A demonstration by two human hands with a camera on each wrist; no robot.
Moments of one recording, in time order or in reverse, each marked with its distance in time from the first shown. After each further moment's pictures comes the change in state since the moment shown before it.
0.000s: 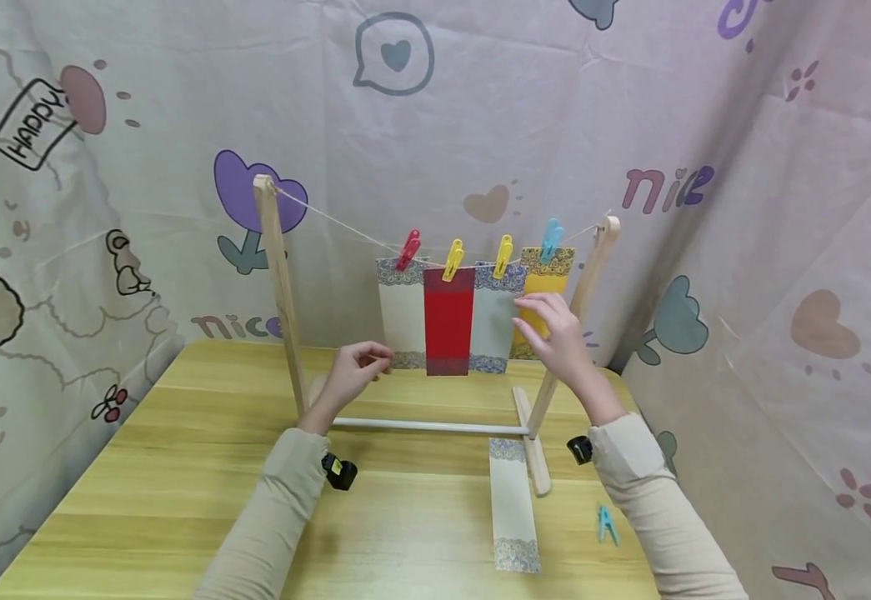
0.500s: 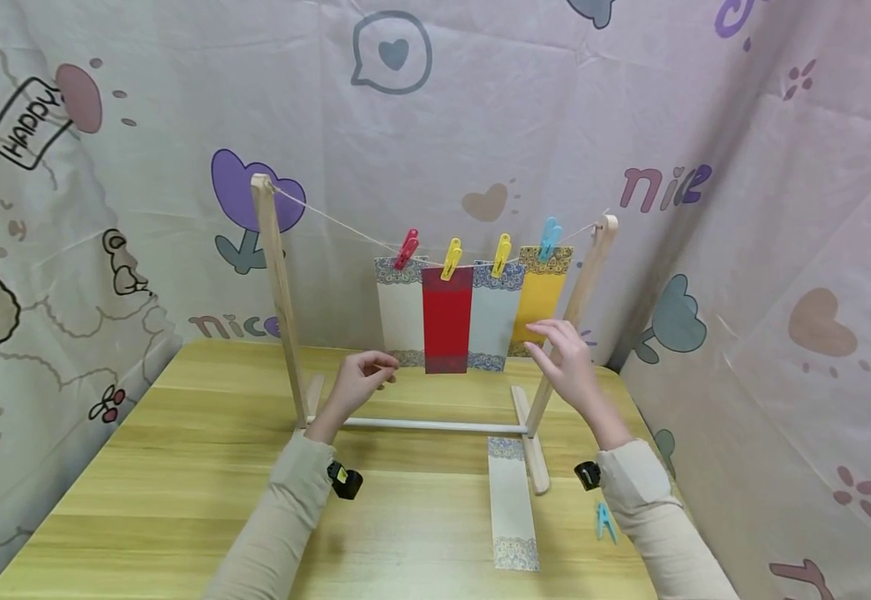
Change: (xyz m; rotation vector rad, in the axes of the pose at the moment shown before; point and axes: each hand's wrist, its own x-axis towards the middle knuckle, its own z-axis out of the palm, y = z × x) left_hand -0.014 0.008 0.013 -0.002 0.008 0.003; right_hand -0.043 0.010 0.000 0.005 0.008 0.081
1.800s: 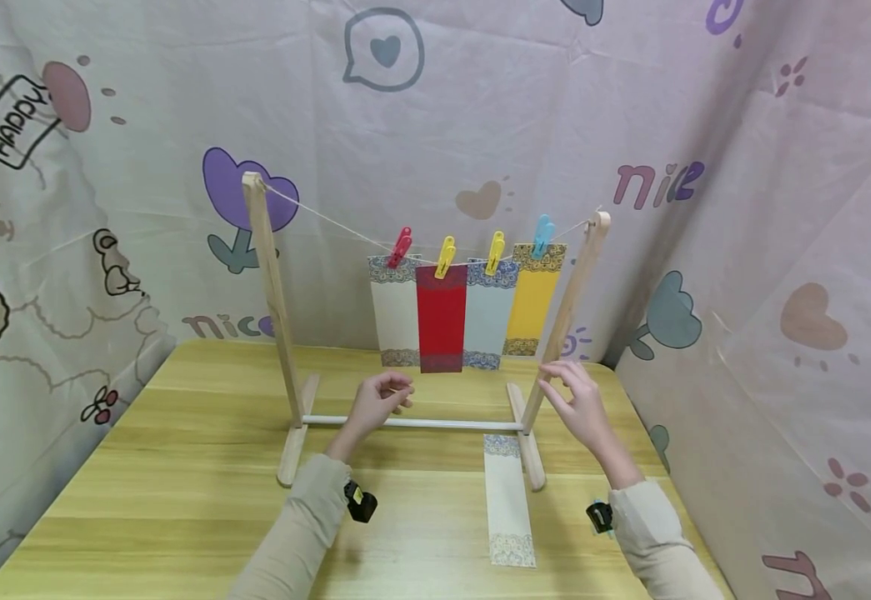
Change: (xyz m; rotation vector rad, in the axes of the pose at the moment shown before) left_hand -0.004 -0.052 0.041 -0.150 -0.006 -0.093; right_hand -0.067 0.013 -0.006 -0.007 -0.006 0.080
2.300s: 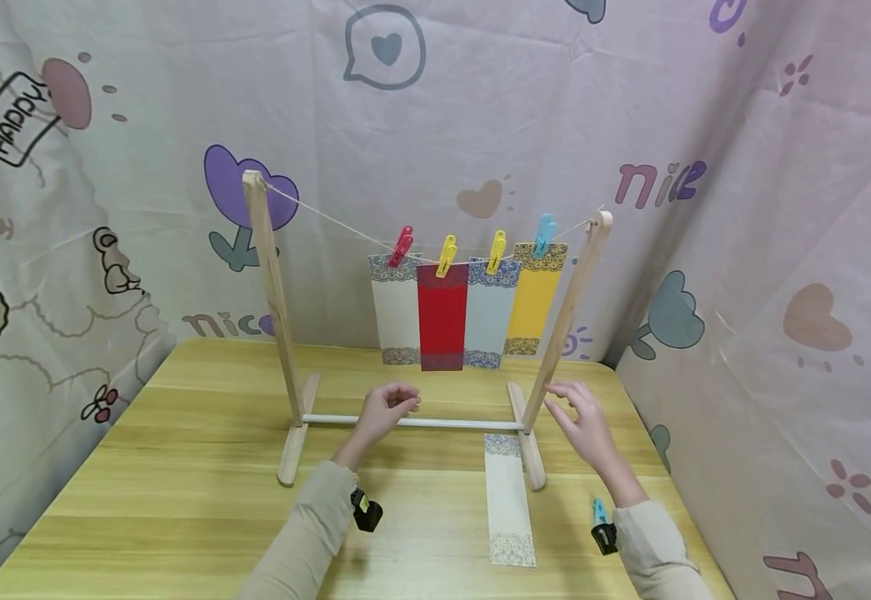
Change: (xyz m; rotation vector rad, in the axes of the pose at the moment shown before) left_hand -0.018 0.017 0.012 0.006 -0.039 0.010; right_hand -0.033 0.007 0.002 -0.009 -0.017 0.093
